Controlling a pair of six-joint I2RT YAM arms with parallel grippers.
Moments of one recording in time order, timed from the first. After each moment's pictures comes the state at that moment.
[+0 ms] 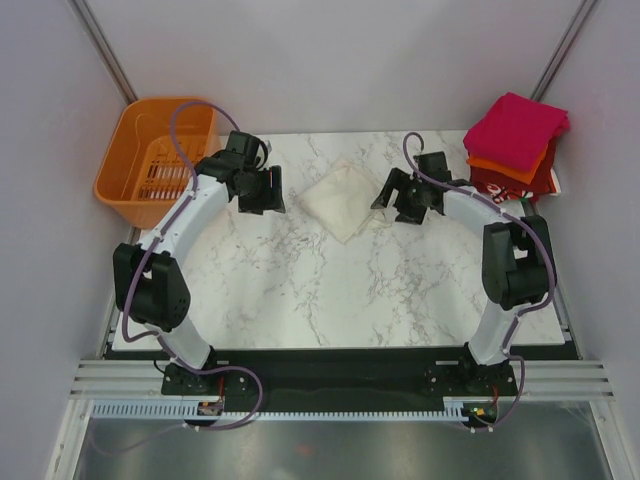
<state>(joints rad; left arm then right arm) -0.31 1.70 1.52 -0.83 0.11 -0.29 0.20 1.82 1.29 -0.30 -0.32 0.61</state>
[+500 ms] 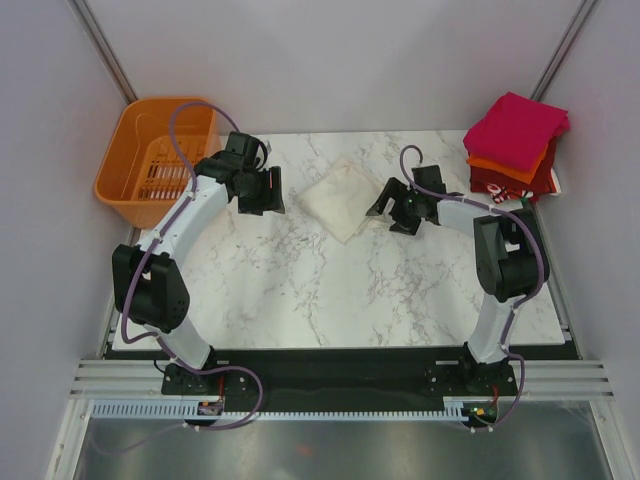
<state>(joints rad) -0.31 1.68 1.51 -0.83 0.12 -0.29 0.21 1.90 1.17 -0.16 -0.31 0.69</state>
